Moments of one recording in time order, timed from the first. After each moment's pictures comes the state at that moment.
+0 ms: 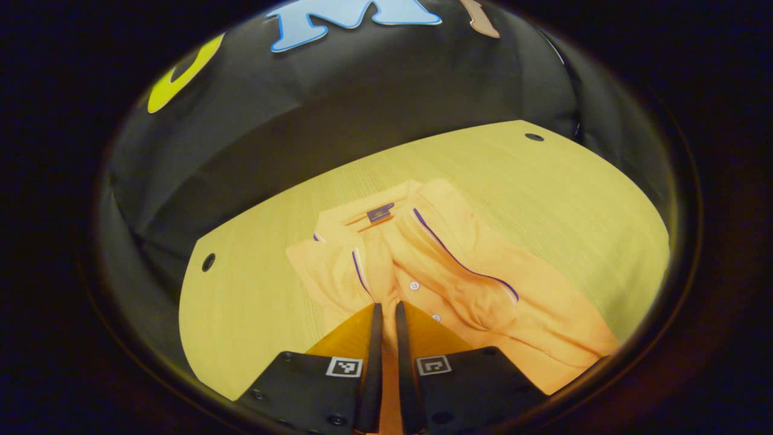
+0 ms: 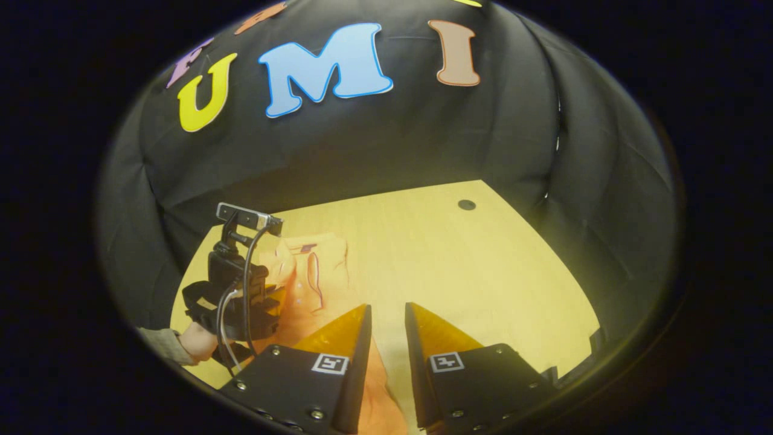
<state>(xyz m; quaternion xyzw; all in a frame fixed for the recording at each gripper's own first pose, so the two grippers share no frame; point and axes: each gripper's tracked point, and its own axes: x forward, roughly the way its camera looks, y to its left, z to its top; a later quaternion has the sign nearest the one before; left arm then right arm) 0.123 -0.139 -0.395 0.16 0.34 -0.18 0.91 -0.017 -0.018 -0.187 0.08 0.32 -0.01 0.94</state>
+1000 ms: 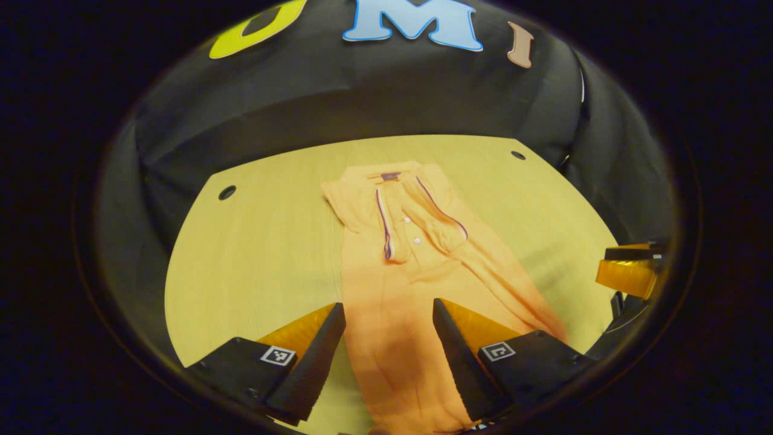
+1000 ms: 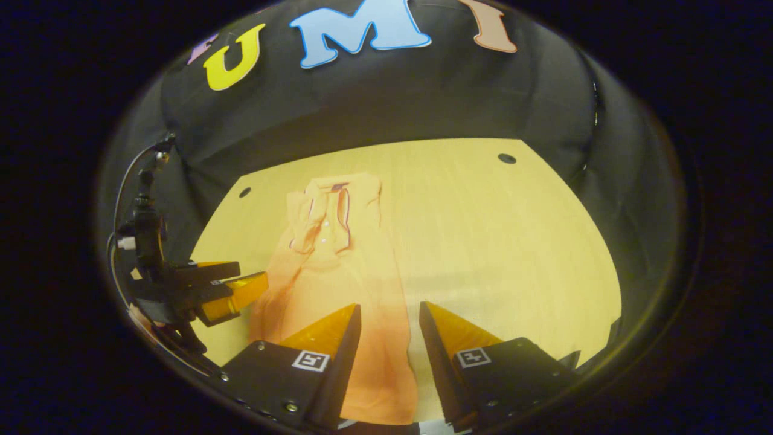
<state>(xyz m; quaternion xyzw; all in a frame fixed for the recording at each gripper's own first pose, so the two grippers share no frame) -0.022 -0.065 -0.345 0.04 0.41 -0.17 0.90 -0.072 0.027 -0.260 0.06 0.43 0.08 0.90</state>
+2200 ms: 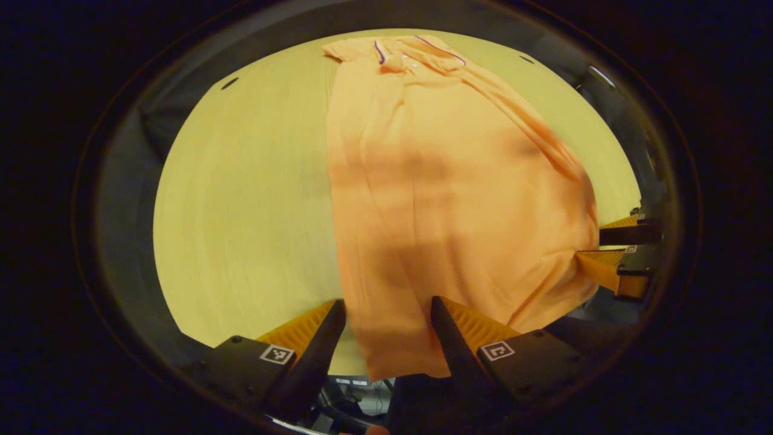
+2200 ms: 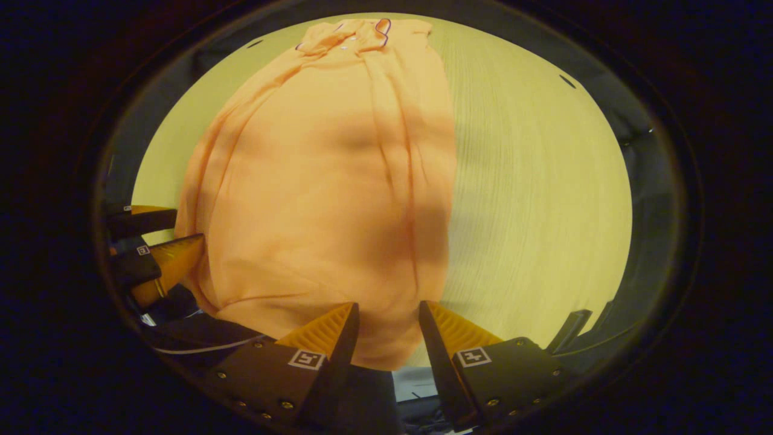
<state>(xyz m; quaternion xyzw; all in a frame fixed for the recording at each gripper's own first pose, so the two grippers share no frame) -0.192 -0.019 -0.435 0.09 0.62 -0.12 0.77 -0.207 0.032 -0.386 -0.10 0.67 0.12 0.72</state>
